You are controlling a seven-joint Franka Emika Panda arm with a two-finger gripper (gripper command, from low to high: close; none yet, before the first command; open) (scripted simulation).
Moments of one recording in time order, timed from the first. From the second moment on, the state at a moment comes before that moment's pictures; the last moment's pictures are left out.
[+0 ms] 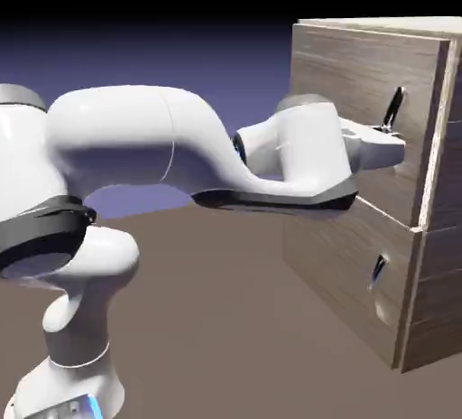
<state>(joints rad) 0.97 -0.85 -1.07 -2.30 -2.82 2.80 2.90</state>
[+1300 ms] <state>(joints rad) -0.41 -1.22 0.24 -2.87 -1.83 2.94 2.85</state>
